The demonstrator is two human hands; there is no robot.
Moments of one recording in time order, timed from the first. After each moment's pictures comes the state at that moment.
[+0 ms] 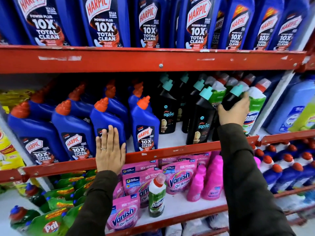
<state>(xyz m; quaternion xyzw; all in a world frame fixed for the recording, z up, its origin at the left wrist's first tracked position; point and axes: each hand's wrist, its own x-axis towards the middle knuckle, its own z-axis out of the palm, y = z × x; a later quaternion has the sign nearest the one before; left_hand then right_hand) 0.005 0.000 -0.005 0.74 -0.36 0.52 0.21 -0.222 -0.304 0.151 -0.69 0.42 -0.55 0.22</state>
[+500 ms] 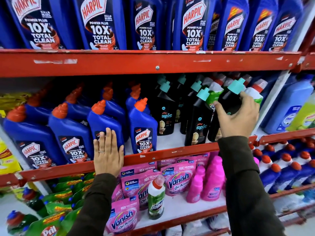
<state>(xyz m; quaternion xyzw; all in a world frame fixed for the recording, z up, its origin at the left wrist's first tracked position) 0.005 0.000 -0.007 0.75 -0.36 0.52 0.22 -0.247 -0.256 0.156 -0.68 0.35 -0.63 0.13</state>
